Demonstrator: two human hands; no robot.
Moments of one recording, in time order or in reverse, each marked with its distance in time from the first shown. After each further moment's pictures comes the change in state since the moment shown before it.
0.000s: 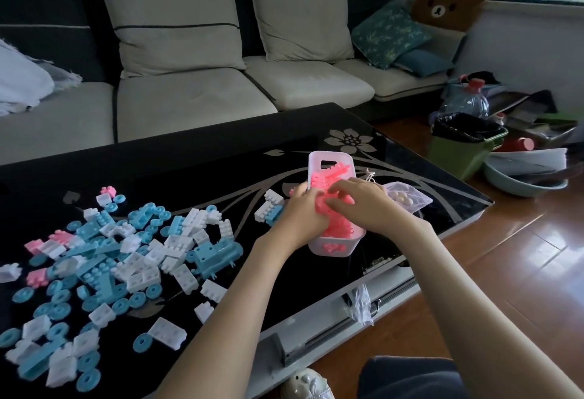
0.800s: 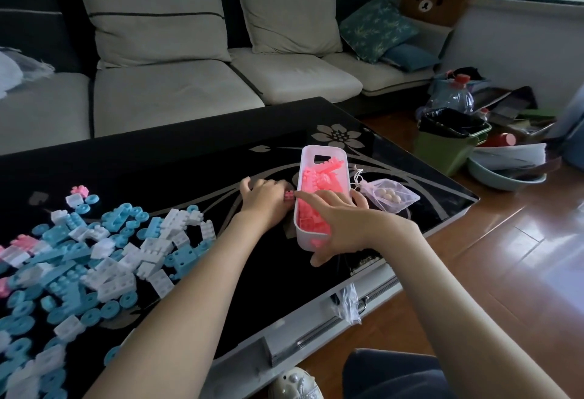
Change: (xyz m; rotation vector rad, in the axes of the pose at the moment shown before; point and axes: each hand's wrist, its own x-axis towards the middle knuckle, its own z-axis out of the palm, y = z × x) left_hand 0.050 -0.040 -0.015 0.685 0.054 -0.030; right_hand -0.007 0.003 0.010 -0.127 -0.335 -0.153
